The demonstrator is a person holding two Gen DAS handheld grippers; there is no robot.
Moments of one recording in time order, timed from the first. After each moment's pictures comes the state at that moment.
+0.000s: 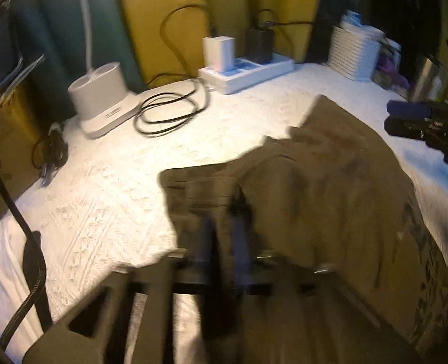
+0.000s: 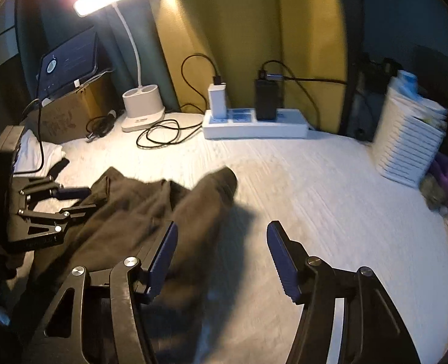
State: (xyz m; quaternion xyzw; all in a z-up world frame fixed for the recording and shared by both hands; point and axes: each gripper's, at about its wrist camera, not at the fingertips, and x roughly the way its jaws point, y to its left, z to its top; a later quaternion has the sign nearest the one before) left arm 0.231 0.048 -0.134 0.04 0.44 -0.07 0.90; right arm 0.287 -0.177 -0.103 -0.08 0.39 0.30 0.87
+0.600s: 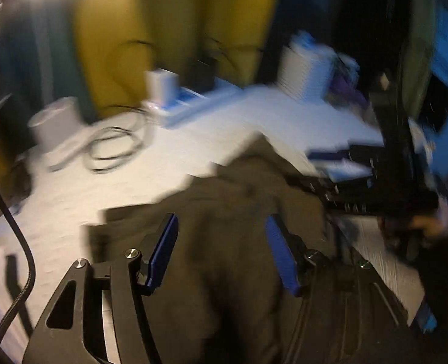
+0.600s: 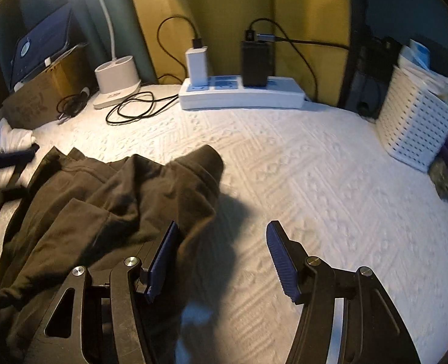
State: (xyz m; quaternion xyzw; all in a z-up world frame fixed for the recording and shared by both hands) left arm 0.226 -0.014 -0.096 0.04 0.43 -0.17 0.89; right arm 0.298 -0.184 -0.141 -0.10 0.42 0.25 0.86
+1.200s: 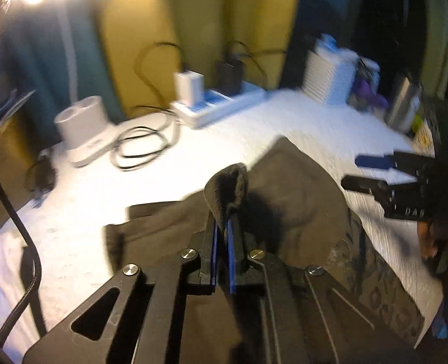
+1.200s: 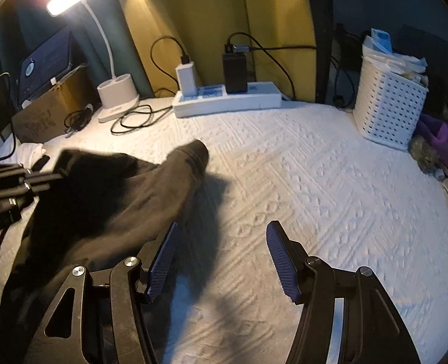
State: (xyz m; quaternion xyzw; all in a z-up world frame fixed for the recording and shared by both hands) left arm 0.223 0.019 -0.089 0.01 0.40 -0.10 0.91; right arm 0.274 -0.208 -0.128 -0.06 0.40 0.26 0.87
